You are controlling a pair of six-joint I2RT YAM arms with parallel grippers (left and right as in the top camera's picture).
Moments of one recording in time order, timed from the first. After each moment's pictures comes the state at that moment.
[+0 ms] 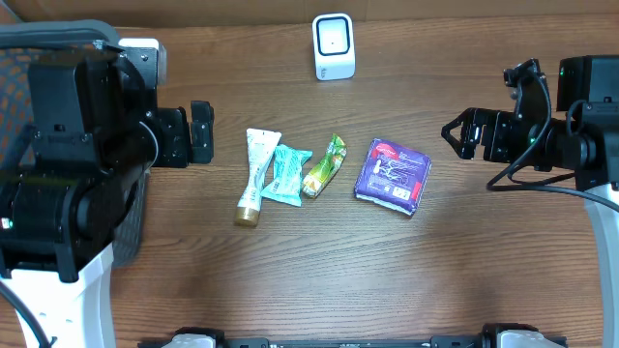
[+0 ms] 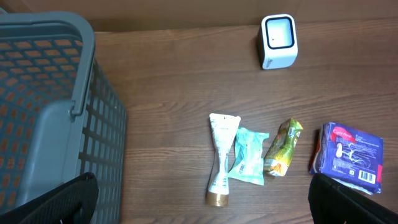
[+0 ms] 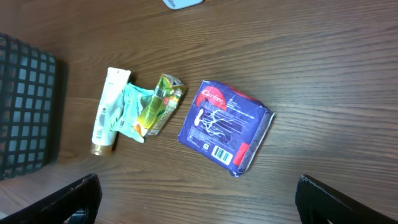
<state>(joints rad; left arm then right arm) -0.10 1.38 2.08 -1.47 -0.05 -0.05 -0.02 1.36 1.54 -1.22 -0.45 0.11</state>
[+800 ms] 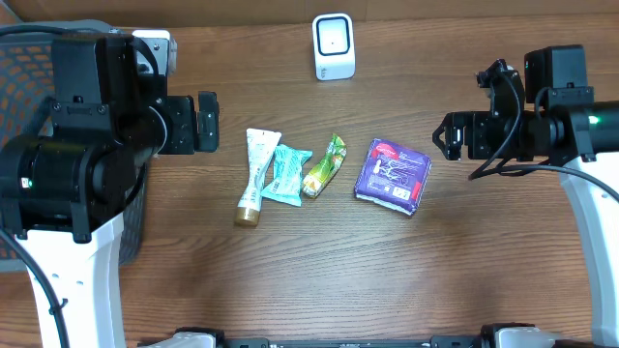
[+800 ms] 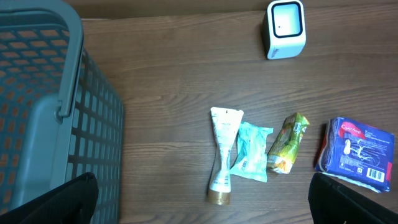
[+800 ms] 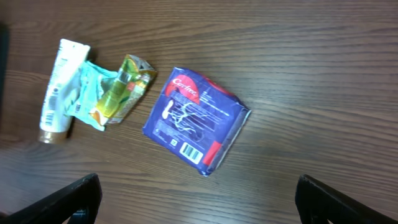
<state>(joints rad) -0.10 1.44 2.08 -1.47 -0.05 -0.05 0.05 1.46 1.54 -1.21 -0.32 0.02</state>
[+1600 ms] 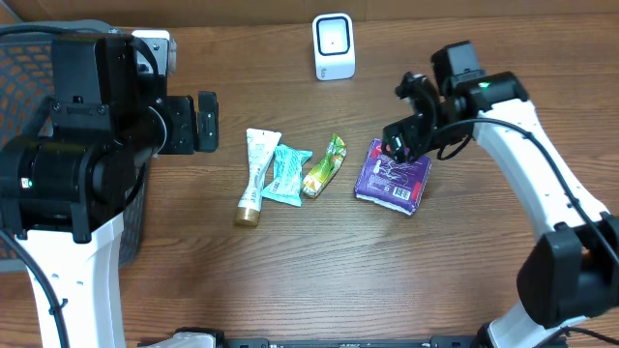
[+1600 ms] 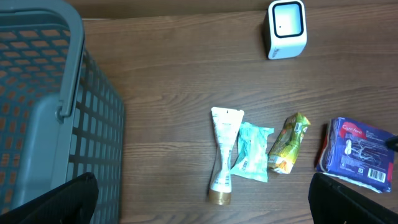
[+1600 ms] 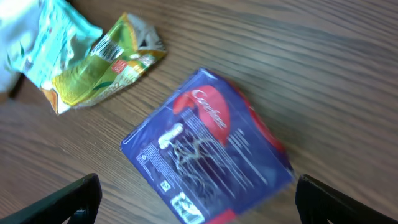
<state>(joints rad) -0.10 1.44 2.08 -1.47 -0.06 -0.05 0.25 1.81 1.54 -1.04 -0.29 -0.20</state>
